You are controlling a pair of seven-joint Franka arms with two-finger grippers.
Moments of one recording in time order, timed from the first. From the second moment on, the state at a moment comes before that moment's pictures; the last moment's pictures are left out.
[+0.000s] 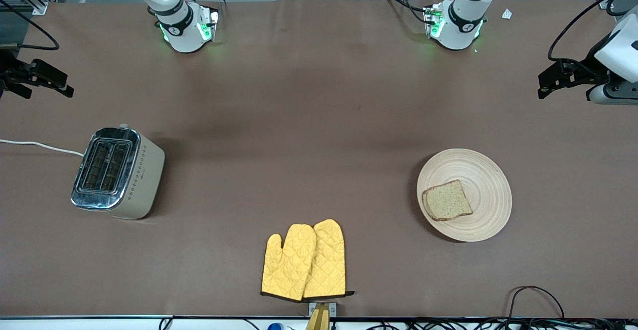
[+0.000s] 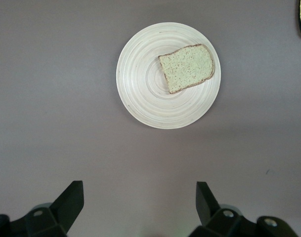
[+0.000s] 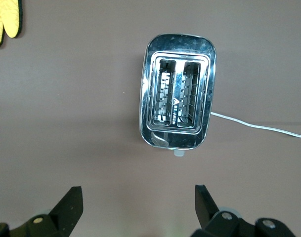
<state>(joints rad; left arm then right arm) -0.01 -0.03 -0.09 -1.57 0.03 1.53 -0.01 0.28 -0.10 -0.35 -1.67 0.00 1.55 -0.06</state>
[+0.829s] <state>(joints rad) 0.18 0.25 -0.08 -1.45 -0.22 1.57 0.01 0.28 -0.10 -0.35 -1.67 0.00 1.55 -0.06</state>
